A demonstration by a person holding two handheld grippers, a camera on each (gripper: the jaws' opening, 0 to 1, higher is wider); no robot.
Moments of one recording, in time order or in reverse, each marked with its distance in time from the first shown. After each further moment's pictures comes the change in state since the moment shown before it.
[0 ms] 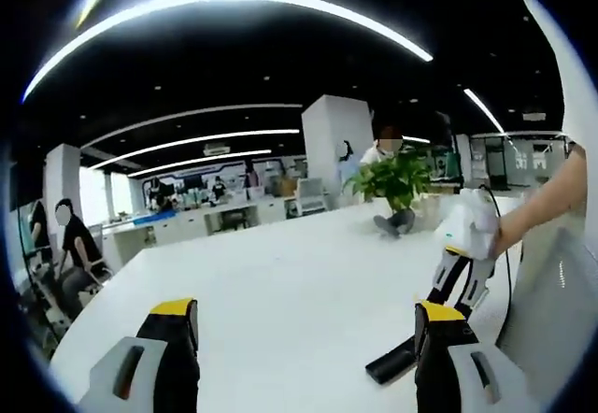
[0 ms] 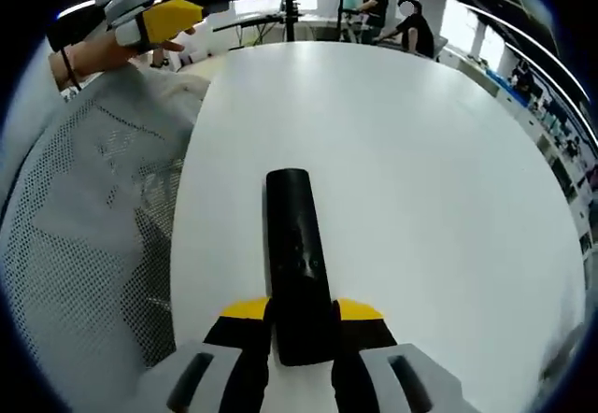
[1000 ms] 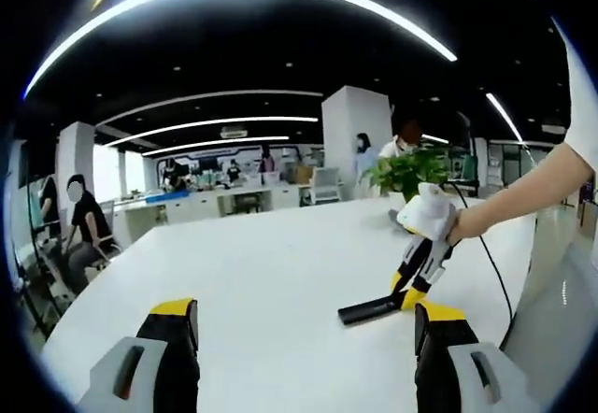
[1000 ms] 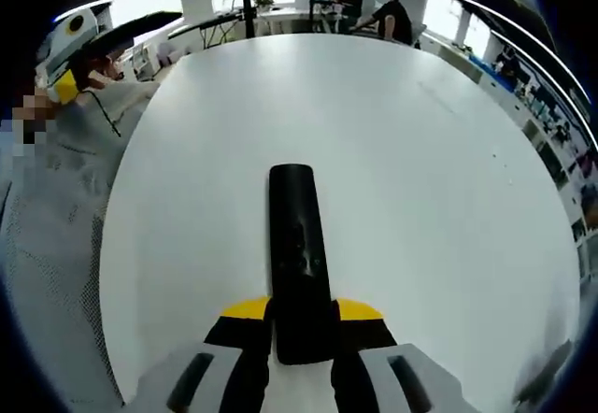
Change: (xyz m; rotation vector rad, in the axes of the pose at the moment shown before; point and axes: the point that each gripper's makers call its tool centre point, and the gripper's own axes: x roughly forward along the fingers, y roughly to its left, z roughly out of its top) left arm -0.005 0.017 -0.005 -0.068 0.027 0.077; right arm -0.001 -0.095 0.010 0.035 0.038 -0.044
